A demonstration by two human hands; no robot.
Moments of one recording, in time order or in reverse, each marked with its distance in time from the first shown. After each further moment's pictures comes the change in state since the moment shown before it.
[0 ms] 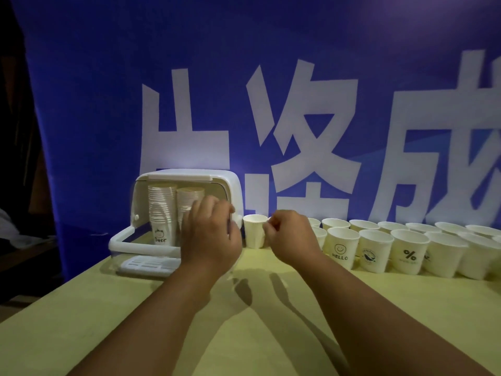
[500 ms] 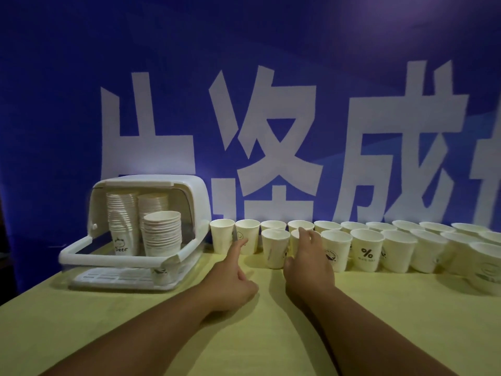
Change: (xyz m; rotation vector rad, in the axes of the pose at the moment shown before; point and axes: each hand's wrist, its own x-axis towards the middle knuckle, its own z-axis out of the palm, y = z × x) left_hand -0.036 0.066 0.062 -0.516 -0.937 -0.377; right_hand -0.031 0.109 -0.029 -0.182 0.180 0.220
